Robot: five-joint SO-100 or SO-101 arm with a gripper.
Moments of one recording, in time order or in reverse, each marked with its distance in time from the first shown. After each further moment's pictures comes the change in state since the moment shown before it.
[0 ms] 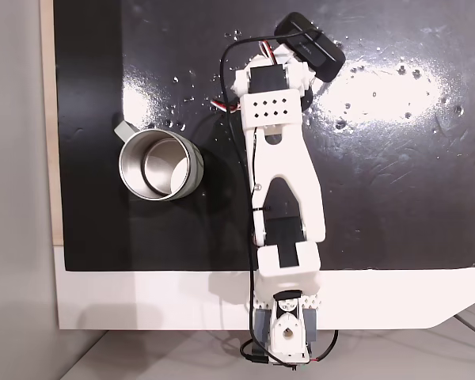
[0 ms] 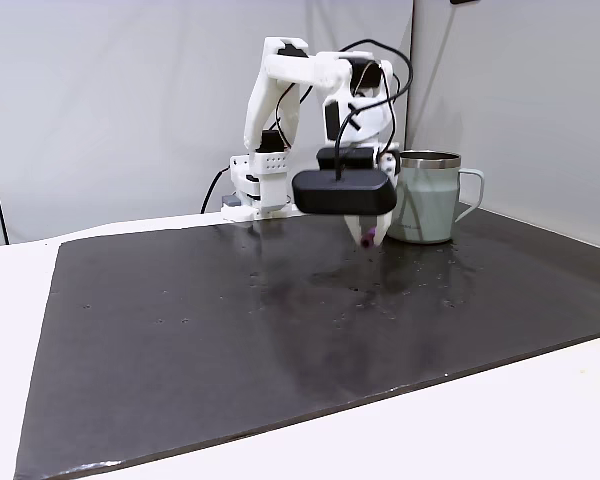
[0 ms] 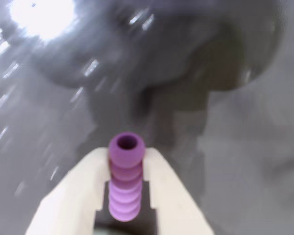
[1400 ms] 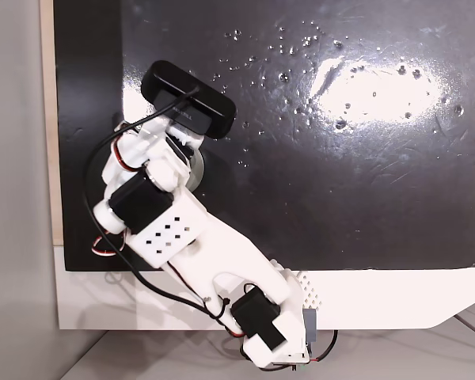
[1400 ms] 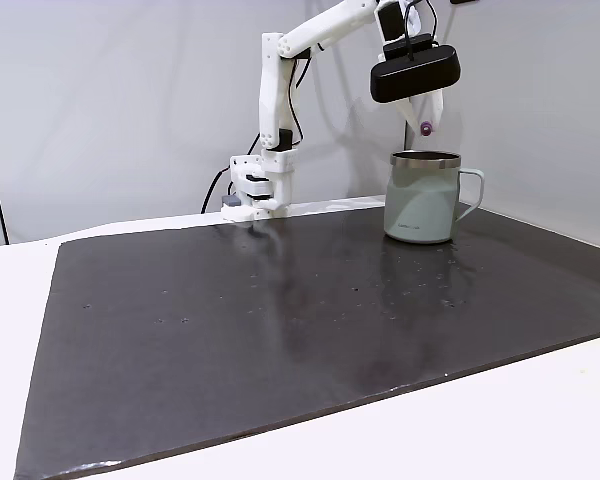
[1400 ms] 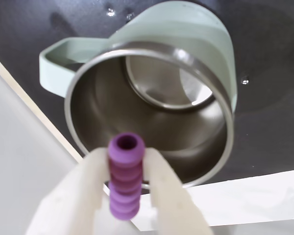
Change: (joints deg) arm -30.8 22.0 -6.2 19.7 21.0
